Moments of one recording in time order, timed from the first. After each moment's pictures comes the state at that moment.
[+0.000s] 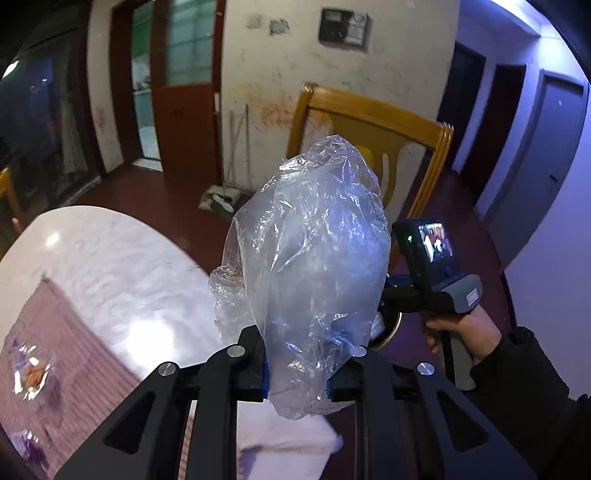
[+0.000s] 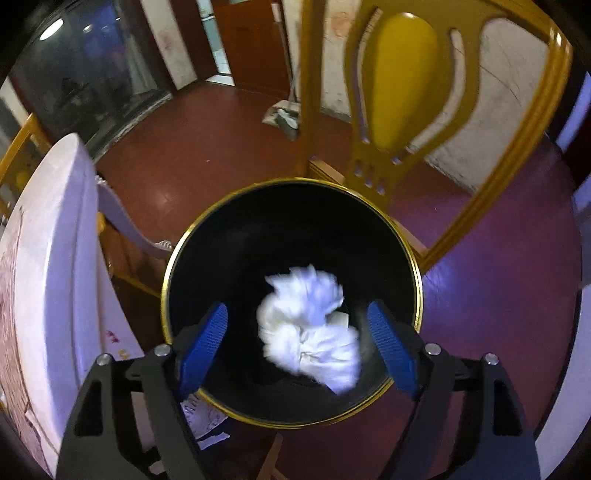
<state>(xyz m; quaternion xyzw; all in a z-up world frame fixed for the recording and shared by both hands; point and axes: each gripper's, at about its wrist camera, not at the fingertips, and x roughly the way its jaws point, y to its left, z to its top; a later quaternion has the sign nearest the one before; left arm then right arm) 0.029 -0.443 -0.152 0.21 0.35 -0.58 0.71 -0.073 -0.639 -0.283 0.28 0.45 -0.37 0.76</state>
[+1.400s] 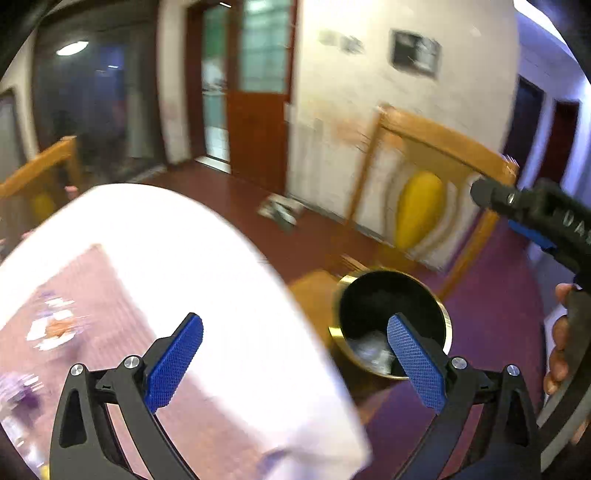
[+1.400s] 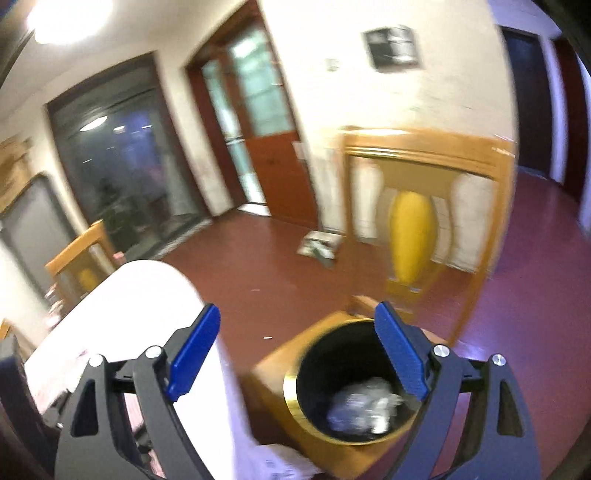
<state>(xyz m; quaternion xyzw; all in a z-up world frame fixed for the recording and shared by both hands) 0.057 -0.395 -0.149 0.15 0.33 -0.45 0.82 -0.080 -0.534 -0.098 0.23 0.20 -0.37 0.88</state>
